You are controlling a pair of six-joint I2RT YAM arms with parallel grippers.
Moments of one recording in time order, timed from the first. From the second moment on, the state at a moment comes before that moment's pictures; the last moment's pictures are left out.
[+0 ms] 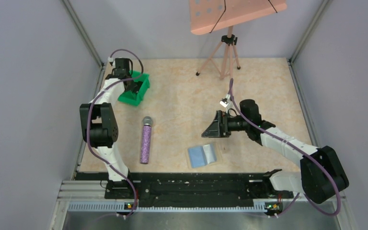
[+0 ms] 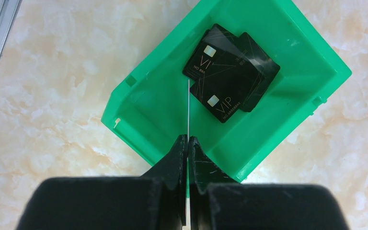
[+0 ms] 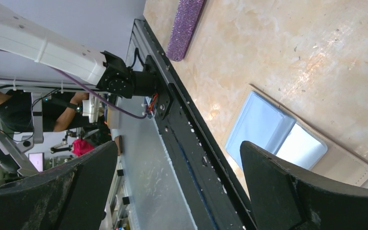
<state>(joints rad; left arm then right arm) 0.02 1.91 1.52 -0.43 -0.25 -0.39 0.46 1.24 0.61 0.09 -0.89 0.69</state>
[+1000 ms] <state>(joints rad) 0.02 1.95 1.56 -0.32 -0.29 -0.34 0.46 1.24 0.65 0.07 -0.88 0.68</state>
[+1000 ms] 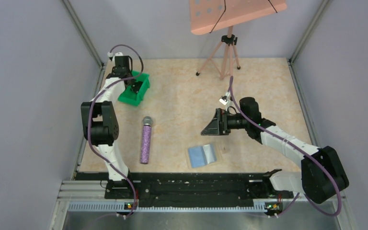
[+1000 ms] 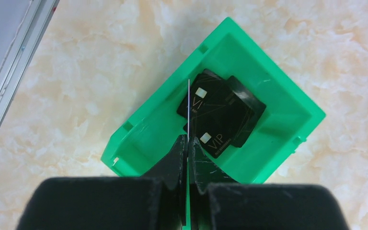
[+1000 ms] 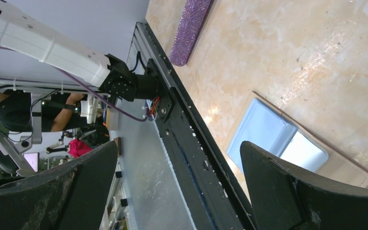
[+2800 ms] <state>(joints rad) 0.08 2.04 1.47 -0.03 0.06 -0.36 0.47 1.27 0.66 0.06 -0.88 0.65</state>
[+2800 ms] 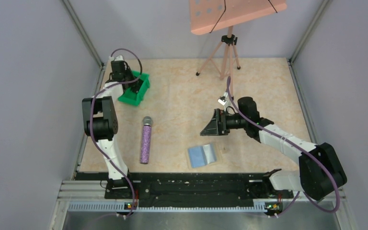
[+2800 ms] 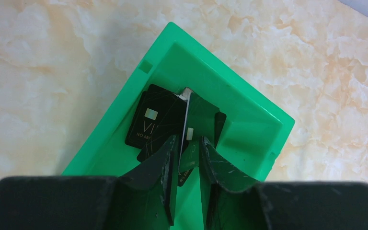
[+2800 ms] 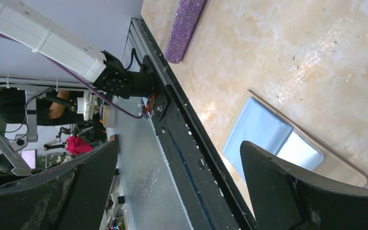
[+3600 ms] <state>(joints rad) 0.08 2.04 1.61 -0.15 0.11 -0.31 0.47 1.27 0.68 0.00 -0.88 0.65</state>
